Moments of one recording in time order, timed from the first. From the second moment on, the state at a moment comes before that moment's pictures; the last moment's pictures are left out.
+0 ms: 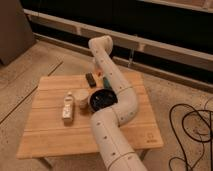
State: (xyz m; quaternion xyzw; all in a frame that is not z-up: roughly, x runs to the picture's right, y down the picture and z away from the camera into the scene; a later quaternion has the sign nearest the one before) arm 0.006 -0.093 0.986 -0.18 0.19 0.80 0.55
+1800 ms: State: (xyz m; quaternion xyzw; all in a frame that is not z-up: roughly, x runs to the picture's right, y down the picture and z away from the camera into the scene) arm 0.027 -0.043 1.022 -0.16 0.25 0.80 0.52
